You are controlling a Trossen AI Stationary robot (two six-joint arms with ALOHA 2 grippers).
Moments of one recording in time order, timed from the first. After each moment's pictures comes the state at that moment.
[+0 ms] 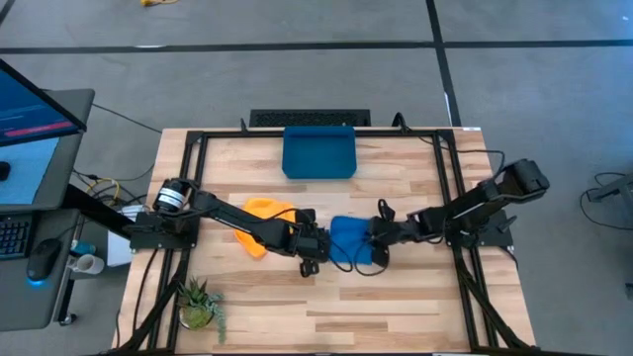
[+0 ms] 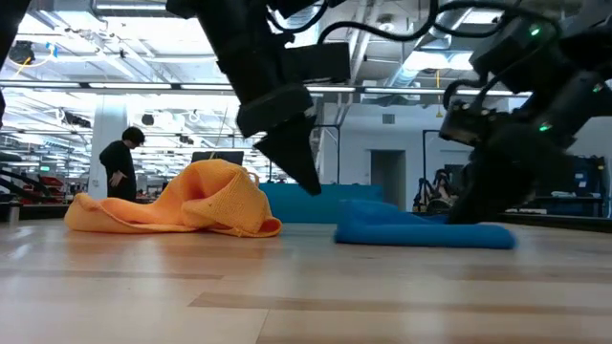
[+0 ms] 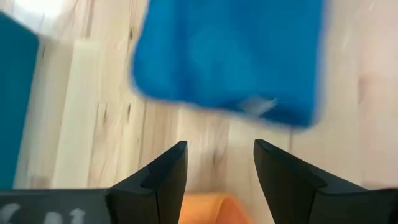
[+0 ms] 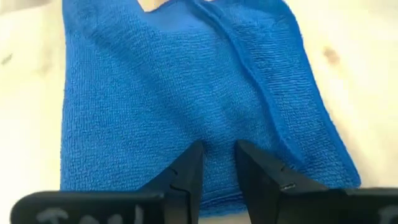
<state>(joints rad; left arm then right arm) -0.24 1.96 1.34 -0.50 -0.41 -0.17 0.26 1.50 0.40 0.18 0.22 0.39</state>
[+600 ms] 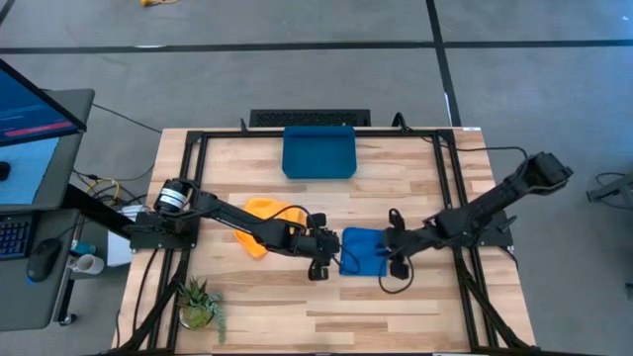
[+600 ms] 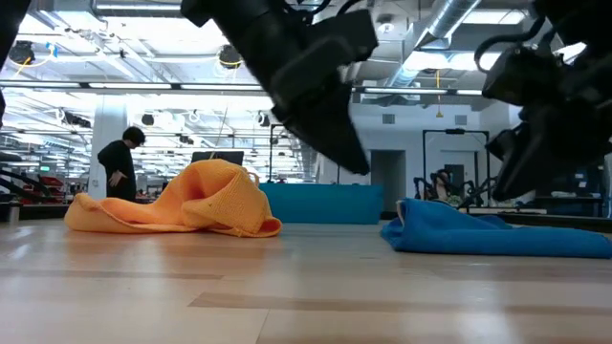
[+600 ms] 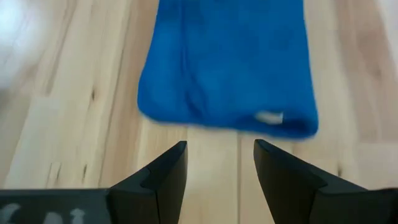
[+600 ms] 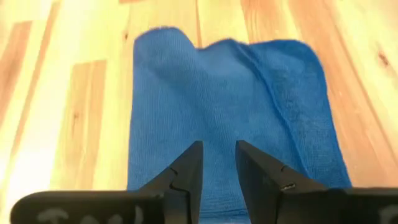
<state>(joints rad) -0.24 1.96 1.34 -0.25 -0.29 -0.15 0.43 1.23 0.40 -0.02 0.20 0.41</state>
